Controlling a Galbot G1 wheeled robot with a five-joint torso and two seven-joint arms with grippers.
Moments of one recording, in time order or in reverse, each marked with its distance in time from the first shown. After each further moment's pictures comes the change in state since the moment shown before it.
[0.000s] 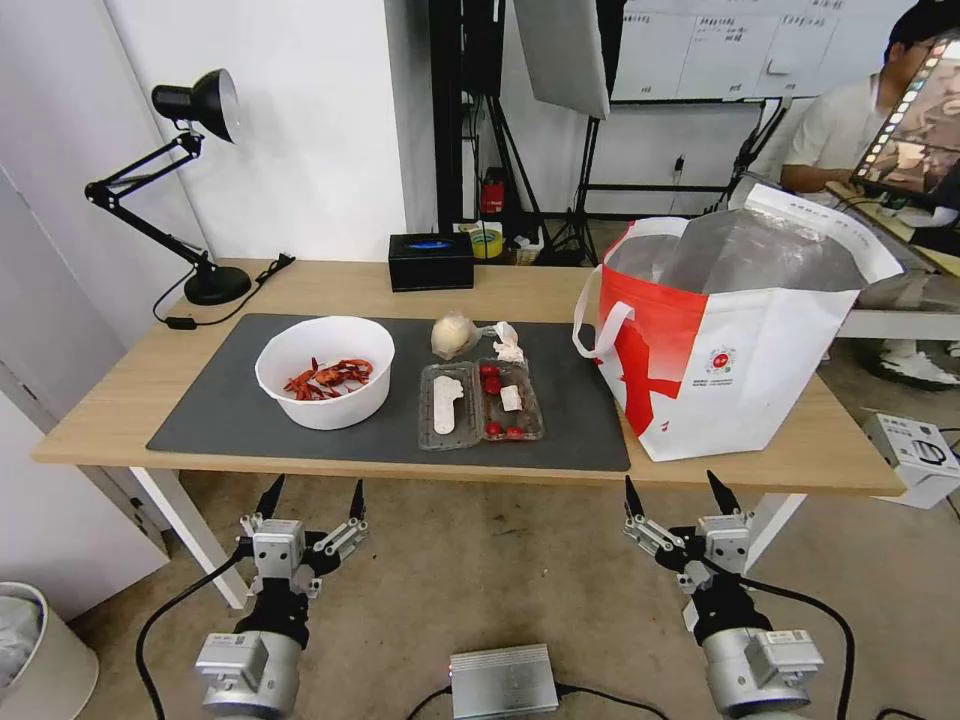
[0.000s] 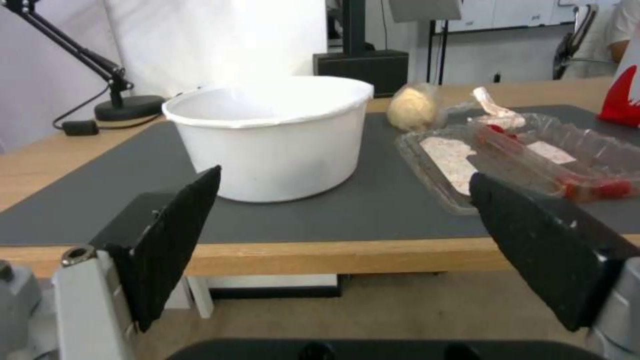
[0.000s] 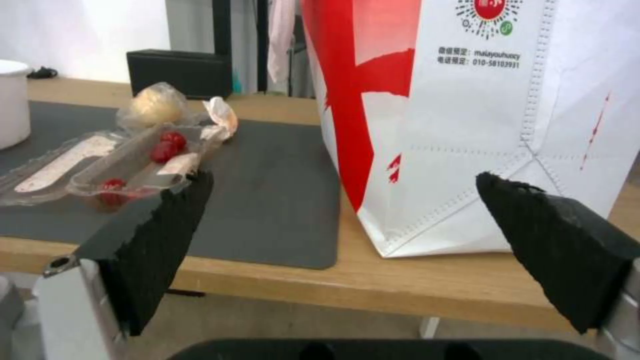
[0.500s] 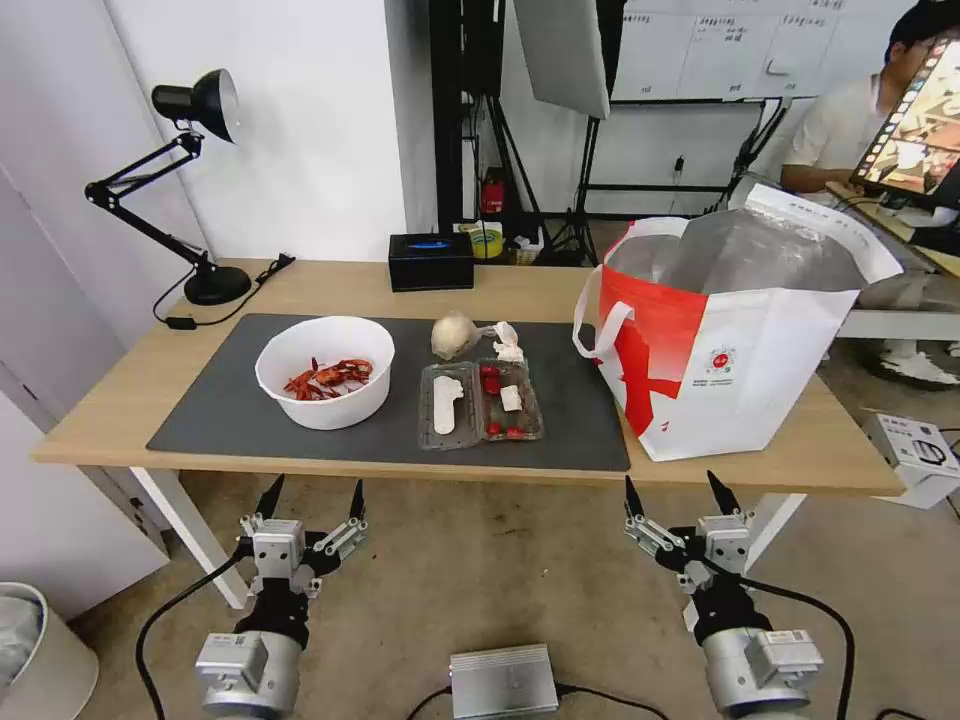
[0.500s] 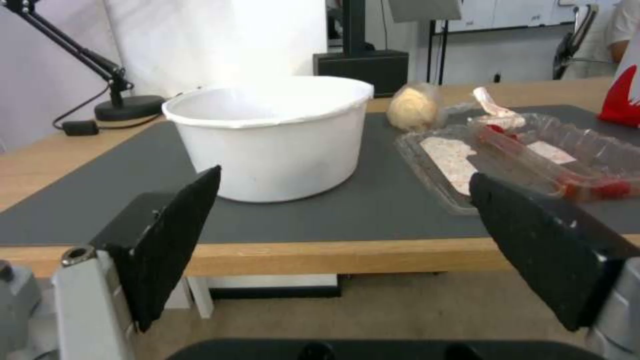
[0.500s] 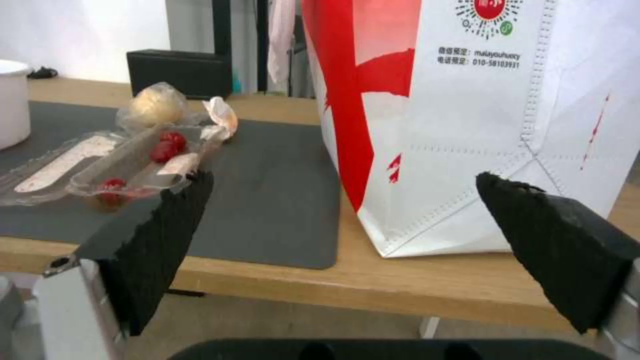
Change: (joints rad) left arm 0.000 0.000 0.000 0.000 0.000 0.000 0.000; right arm 0.000 0.000 0.000 0.000 0.000 0.000 0.000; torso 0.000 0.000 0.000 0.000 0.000
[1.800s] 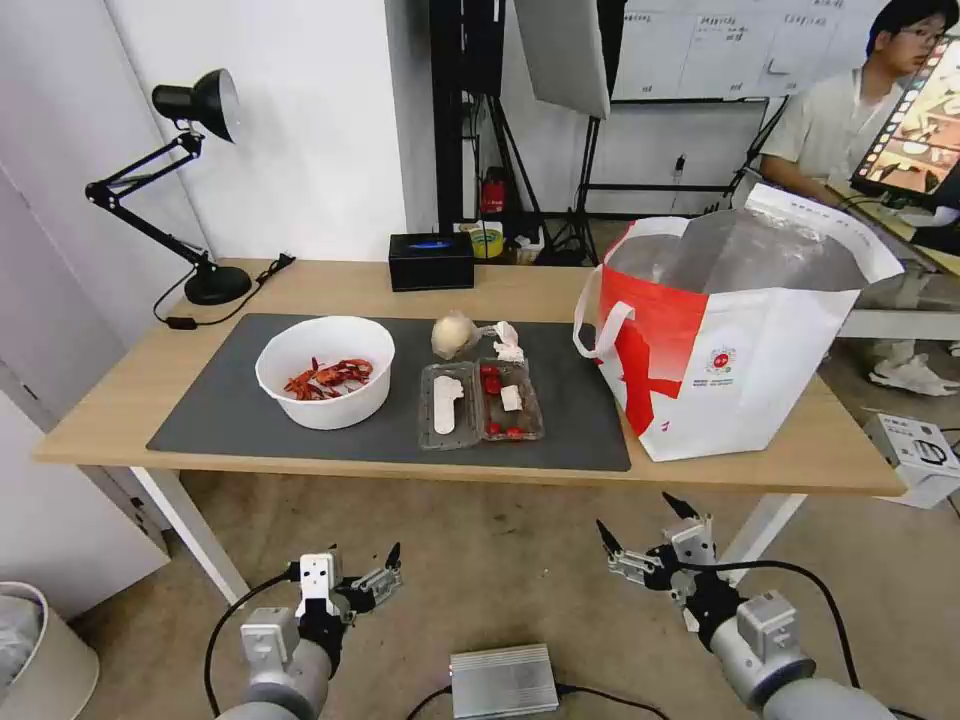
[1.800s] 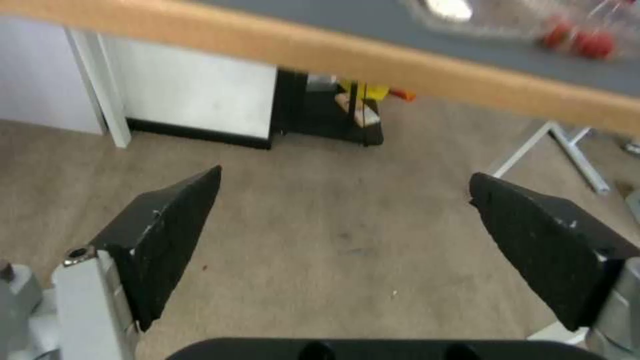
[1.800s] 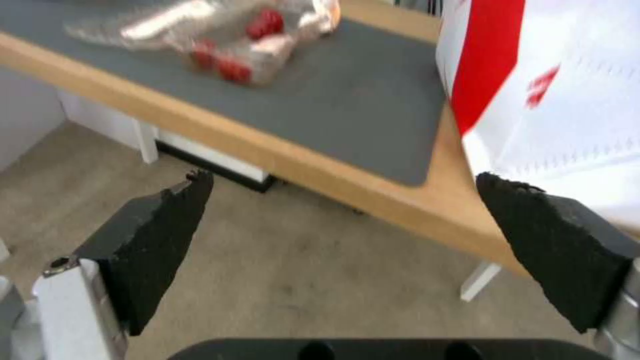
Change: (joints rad) left arm -0.049 0.170 0.098 0.015 -0.395 0.352 -0.161; right arm 0.042 -0.453 -0.036 -0.008 0.214 -0.211 0.010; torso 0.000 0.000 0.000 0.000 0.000
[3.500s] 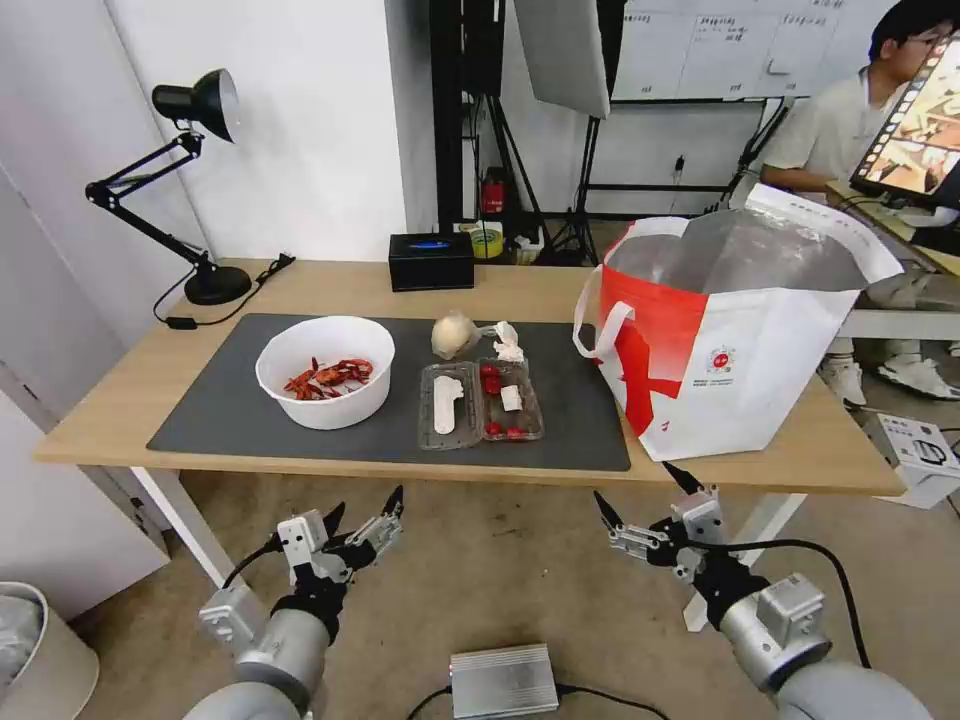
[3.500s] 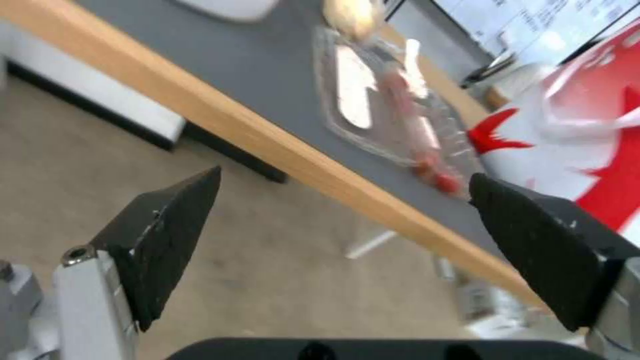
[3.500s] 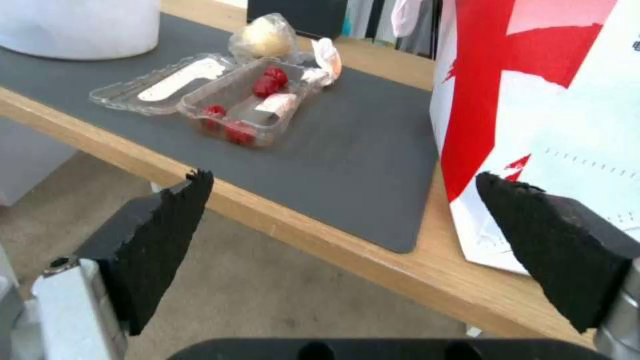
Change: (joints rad) left arm -0.066 0.007 0.042 -0.046 -0.482 -0.079 -0.097; right arm 0.030 -0.049 0.023 0.039 0.071 0.002 0.004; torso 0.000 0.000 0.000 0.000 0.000
